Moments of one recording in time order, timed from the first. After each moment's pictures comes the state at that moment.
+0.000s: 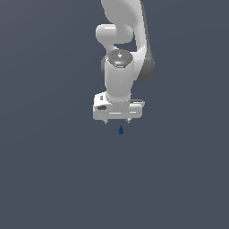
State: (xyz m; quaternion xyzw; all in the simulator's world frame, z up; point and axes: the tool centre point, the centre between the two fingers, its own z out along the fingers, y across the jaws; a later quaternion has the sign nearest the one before) arm 0.000 0.012 0.176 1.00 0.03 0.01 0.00
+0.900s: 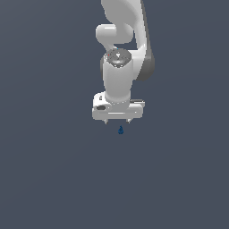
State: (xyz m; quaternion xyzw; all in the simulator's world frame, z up) arm 0.004 0.012 0.181 1.00 0.02 0.00 0.00
